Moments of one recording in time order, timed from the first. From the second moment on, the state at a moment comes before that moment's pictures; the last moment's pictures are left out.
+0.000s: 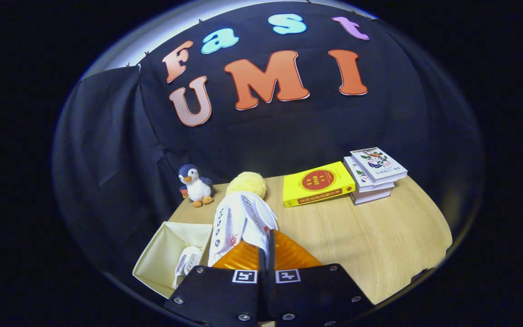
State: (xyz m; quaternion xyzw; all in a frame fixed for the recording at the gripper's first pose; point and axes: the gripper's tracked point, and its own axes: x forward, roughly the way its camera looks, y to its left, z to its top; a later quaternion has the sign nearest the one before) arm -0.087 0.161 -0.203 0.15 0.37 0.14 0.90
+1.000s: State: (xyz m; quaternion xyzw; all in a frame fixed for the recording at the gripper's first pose) arm -0.157 0.320 -0.242 0.15 0.48 0.12 0.85
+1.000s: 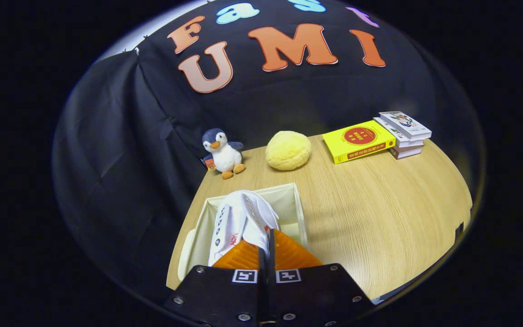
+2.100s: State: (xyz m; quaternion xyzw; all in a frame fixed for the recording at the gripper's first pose) arm -0.118 0.316 -0.175 0.11 0.40 0.18 0.89
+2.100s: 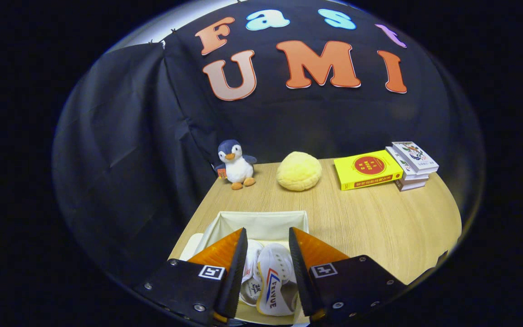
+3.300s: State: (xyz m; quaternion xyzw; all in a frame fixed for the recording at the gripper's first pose) arm 0.004 0.059 0.013 0.11 0.07 0.10 0.99
